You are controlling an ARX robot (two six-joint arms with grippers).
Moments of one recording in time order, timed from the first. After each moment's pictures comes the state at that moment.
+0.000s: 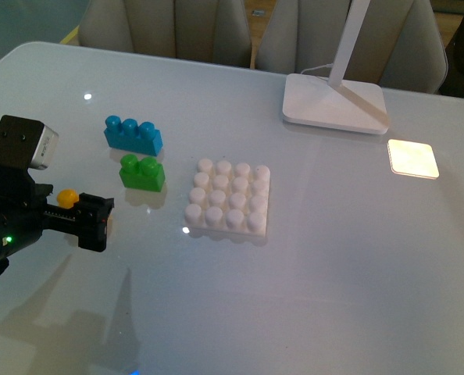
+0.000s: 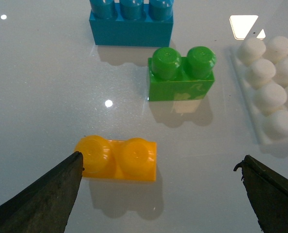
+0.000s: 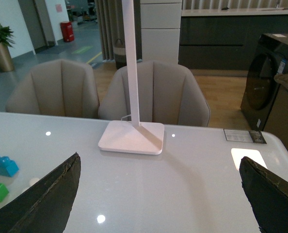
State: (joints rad) left arm -0.07 2.37 0.58 1.19 0.16 0.10; right arm 0.00 0.00 0.01 0.00 0.00 0.01
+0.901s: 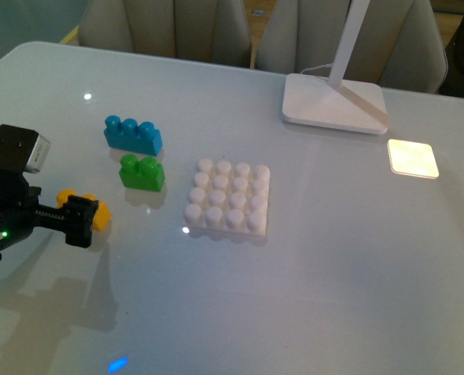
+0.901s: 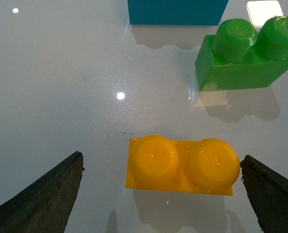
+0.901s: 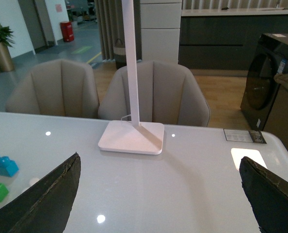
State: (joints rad) left arm 0.02 2.48 0.70 1.14 0.19 0.17; right arm 0.00 0.00 0.01 0.00 0.00 0.01
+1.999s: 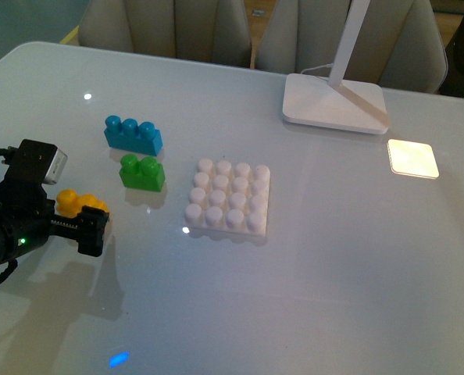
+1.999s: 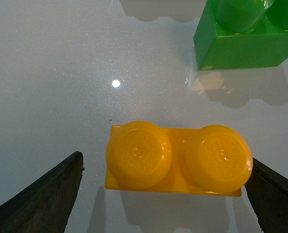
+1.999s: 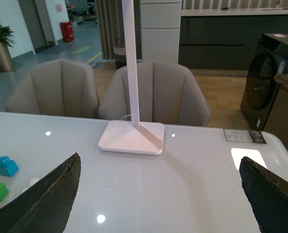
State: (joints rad) left arm 0.00 2.54 0.76 1.08 0.18 0.16; right arm 0.00 0.00 0.01 0.00 0.00 0.01
